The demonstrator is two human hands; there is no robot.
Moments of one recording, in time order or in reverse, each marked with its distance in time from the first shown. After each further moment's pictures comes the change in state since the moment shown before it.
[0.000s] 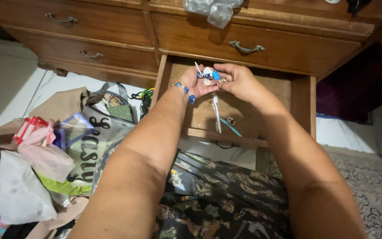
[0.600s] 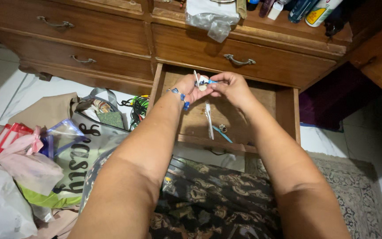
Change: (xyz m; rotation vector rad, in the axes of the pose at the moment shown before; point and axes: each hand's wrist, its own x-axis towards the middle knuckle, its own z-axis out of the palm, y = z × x) left_hand -0.006 0.006 0.005 0.075 -0.014 0.128; right_hand 0.004 -0.015 0.015 0.009 0.246 0.116
